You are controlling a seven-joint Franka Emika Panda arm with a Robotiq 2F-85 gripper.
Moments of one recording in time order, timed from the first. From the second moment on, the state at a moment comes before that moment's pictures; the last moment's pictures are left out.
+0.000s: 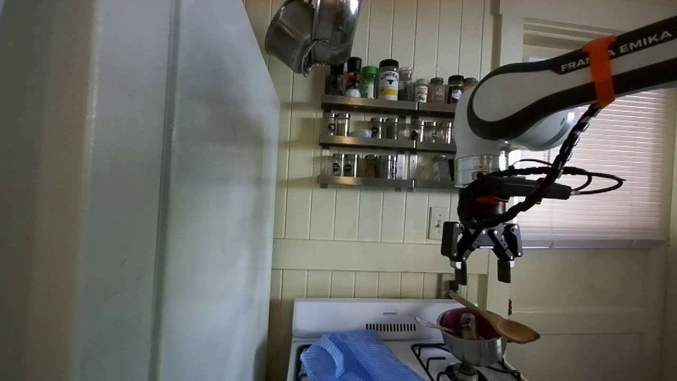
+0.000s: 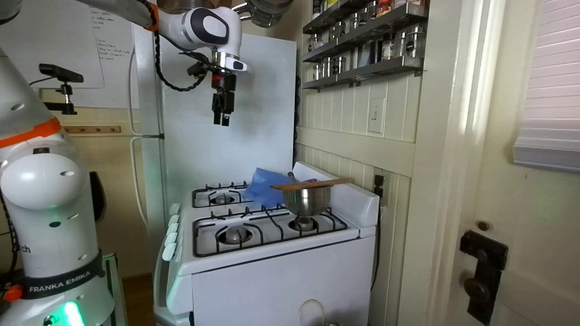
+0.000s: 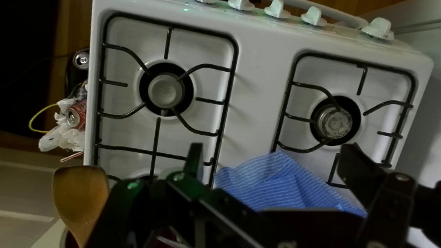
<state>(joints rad) 0.06 -0.42 0.16 -2.11 0.09 1.62 0.30</state>
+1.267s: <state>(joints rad) -0.04 -0.37 0.07 -2.19 -0.08 1.61 0.47</state>
